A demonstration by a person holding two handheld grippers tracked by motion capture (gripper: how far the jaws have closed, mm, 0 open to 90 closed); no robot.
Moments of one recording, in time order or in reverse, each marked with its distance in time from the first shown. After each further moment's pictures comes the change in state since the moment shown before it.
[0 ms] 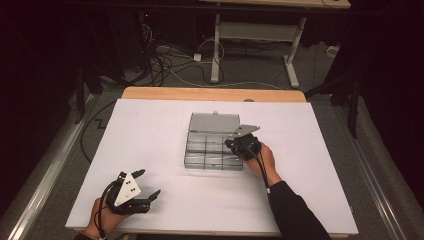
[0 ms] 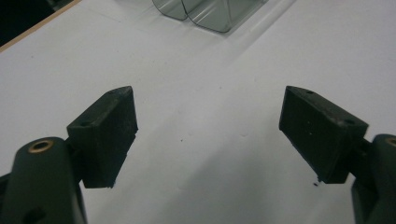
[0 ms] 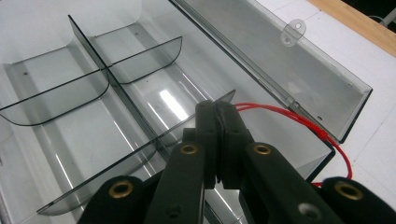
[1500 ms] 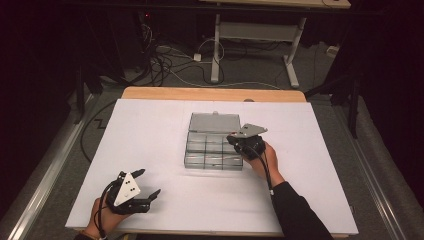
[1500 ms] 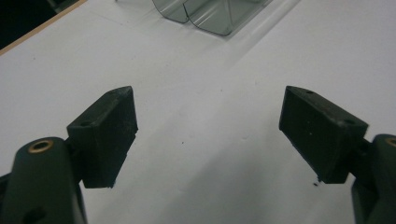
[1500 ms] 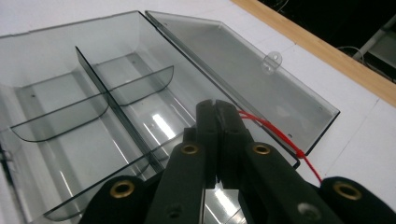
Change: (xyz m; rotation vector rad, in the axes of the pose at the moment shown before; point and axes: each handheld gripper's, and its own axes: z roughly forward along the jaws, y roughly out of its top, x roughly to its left) left arm 0.000 0.001 -0.001 -0.010 0.003 -0.004; right arm -0.003 -0.002 -0.013 -0.114 -0.032 -0.012
